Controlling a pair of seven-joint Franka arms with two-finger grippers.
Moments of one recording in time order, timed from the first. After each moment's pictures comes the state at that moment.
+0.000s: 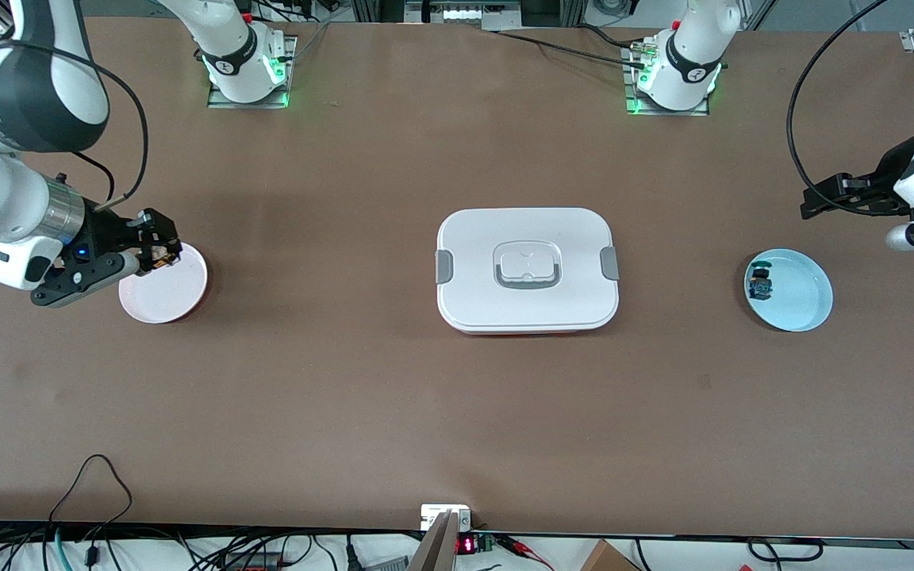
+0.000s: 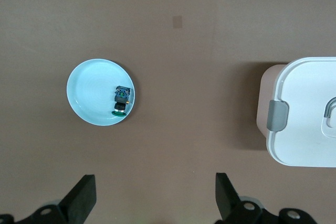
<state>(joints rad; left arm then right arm) 0.11 0.10 -0.12 -1.52 0.01 1.49 -0.07 0.05 0.20 0.02 -1.65 0.18 1.76 -0.41</state>
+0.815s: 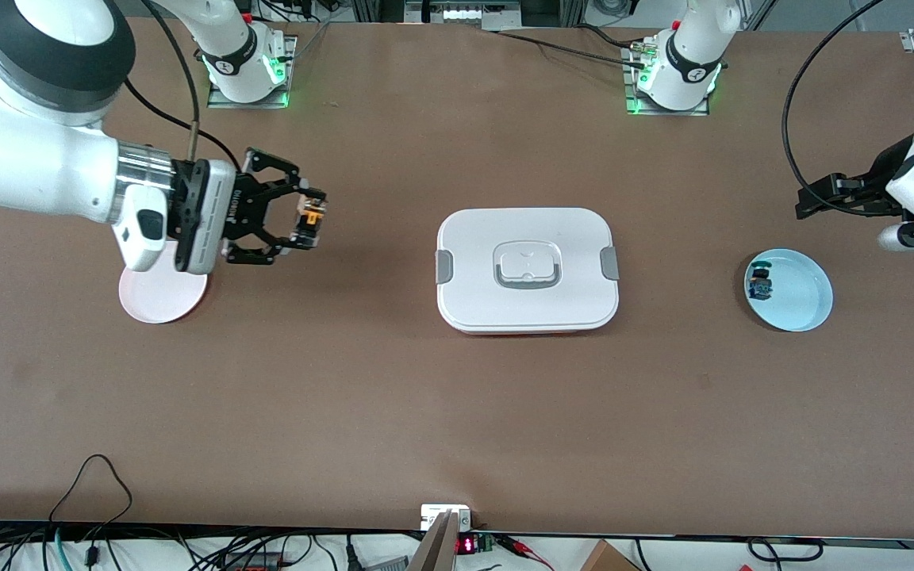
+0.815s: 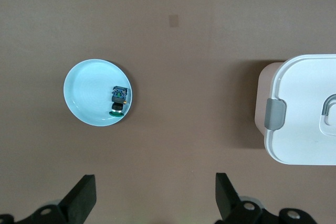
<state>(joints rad) 0.10 0.11 -0.13 -1.52 0.01 1.49 -0.07 0.24 0.25 0.03 -1.57 0.94 1.80 -1.00</state>
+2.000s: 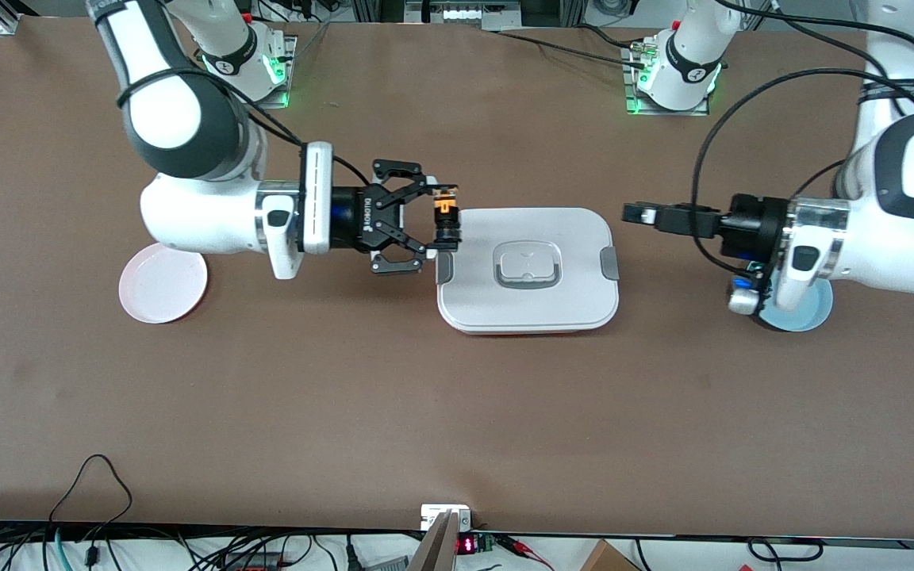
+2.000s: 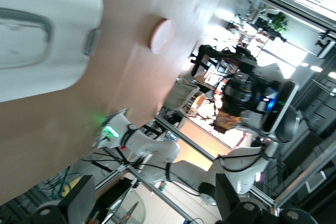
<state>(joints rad) 0.01 0.35 -0.14 -1.52 -1.20 1.50 -0.24 0.48 0.41 0.02 -1.58 1.75 2.05 -1.86</state>
